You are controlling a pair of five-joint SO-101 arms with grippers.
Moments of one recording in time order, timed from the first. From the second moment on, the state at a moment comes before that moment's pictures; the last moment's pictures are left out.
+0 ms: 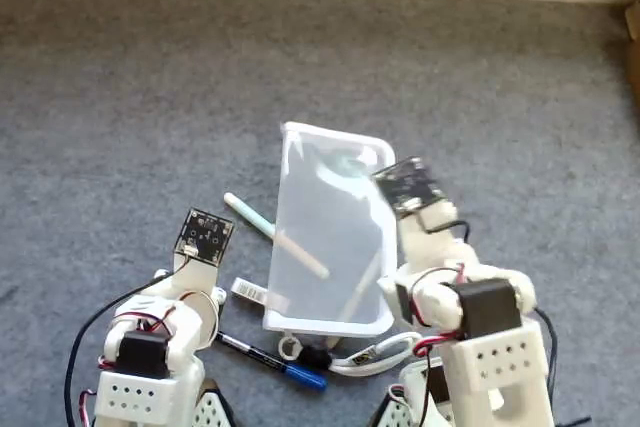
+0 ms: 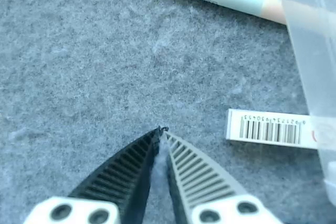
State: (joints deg) left arm 0.6 -103.1 96.0 75.3 -5.9; right arm -16.3 -61.5 47.0 91.6 16.7
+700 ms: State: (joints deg) left arm 0.6 -103.1 96.0 75.3 -5.9; right arm -24.9 -37.6 47.0 83.7 14.5
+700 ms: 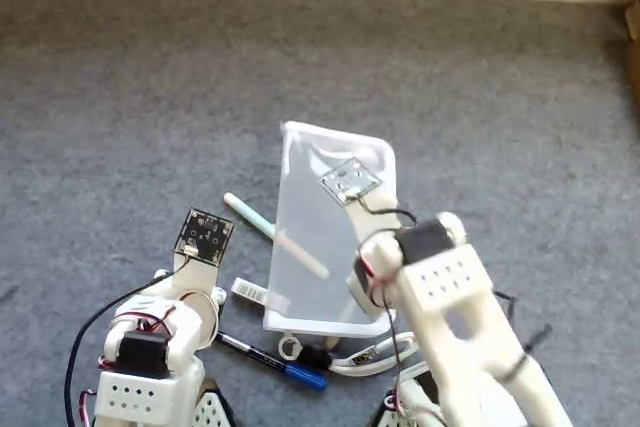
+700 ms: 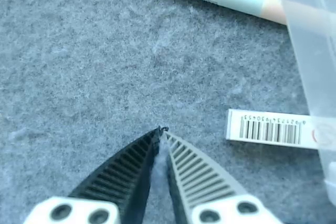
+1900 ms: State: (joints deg) left arm 0.6 -103.1 96.0 75.3 -5.9; right arm -20.9 -11.3 21.1 71.9 14.8
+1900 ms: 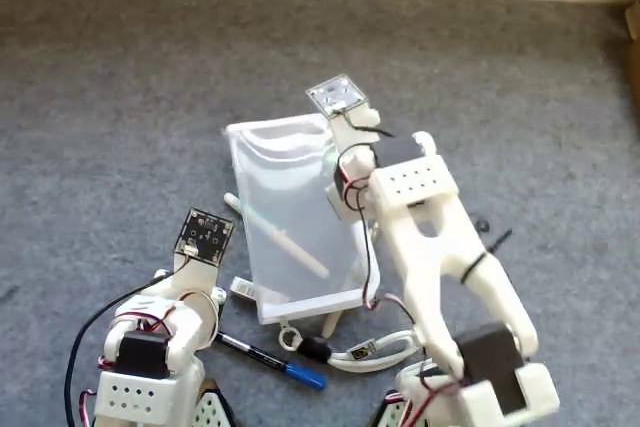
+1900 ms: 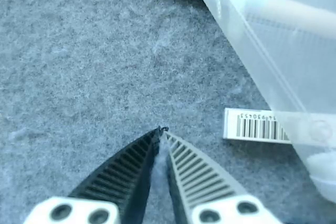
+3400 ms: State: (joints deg) left arm 0.6 -103.1 96.0 75.3 -5.9; right arm -63.5 -48.6 64.5 70.5 3.0
